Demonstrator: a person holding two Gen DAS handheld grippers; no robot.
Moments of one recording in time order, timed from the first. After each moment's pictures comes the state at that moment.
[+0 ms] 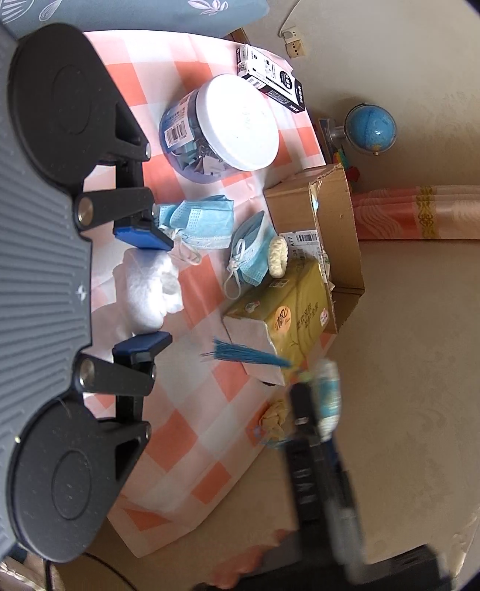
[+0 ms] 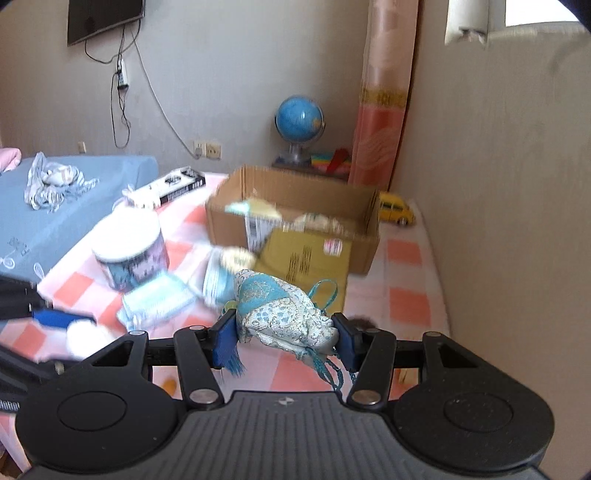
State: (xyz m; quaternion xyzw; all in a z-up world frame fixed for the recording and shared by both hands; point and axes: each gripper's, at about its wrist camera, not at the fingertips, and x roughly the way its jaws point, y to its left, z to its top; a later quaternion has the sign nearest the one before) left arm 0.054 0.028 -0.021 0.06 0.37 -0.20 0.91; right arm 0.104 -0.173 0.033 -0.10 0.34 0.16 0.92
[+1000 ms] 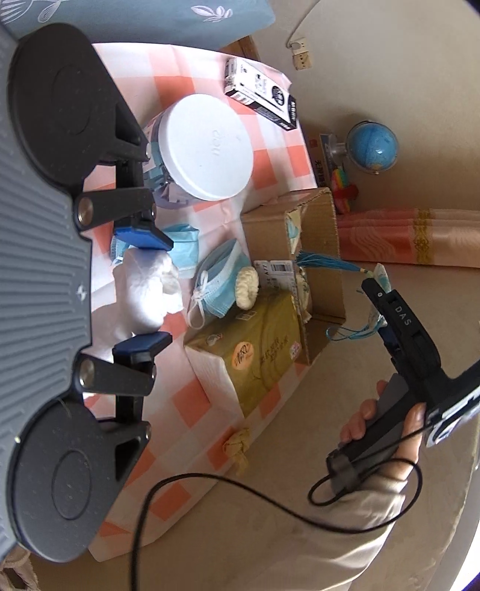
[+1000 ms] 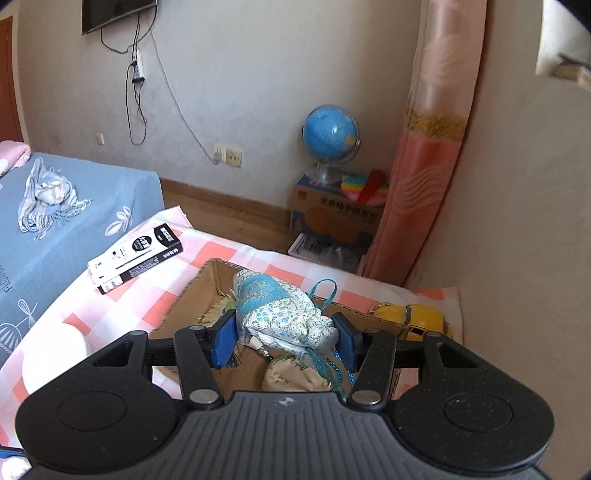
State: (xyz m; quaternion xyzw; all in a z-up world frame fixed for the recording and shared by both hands) left arm 0.093 0.042 -0.007 0.03 0.37 -0.17 0.91; right arm 0.339 -0.128 0.061 -0.13 0.37 0.23 0.89
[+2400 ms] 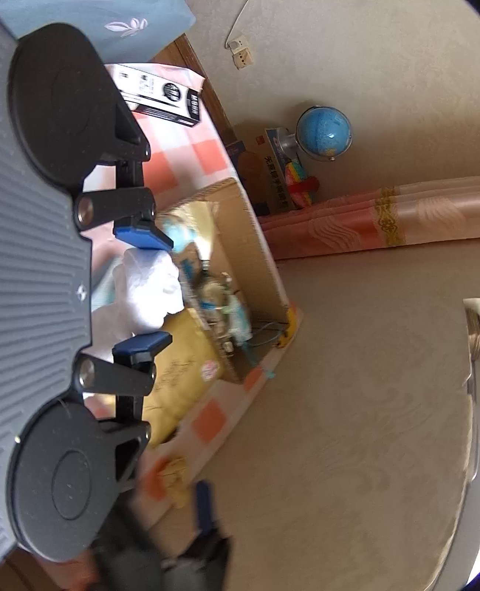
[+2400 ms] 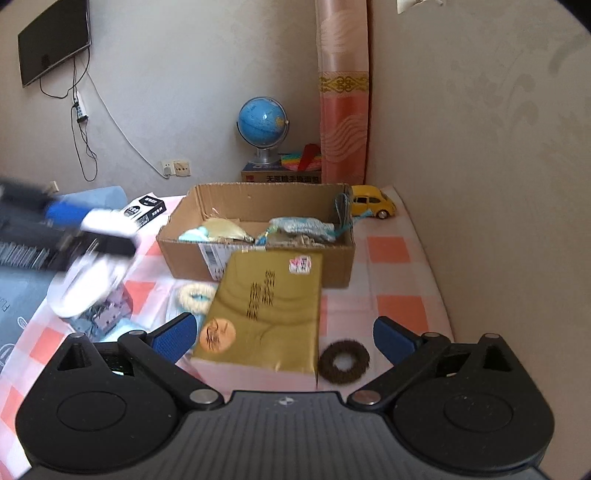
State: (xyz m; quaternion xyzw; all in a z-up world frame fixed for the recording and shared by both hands) left arm 0.194 0.002 0.047 0.10 0.34 -0.18 0.92; right arm 0.154 -0.187 0.016 -0.02 0.36 0.12 0.93
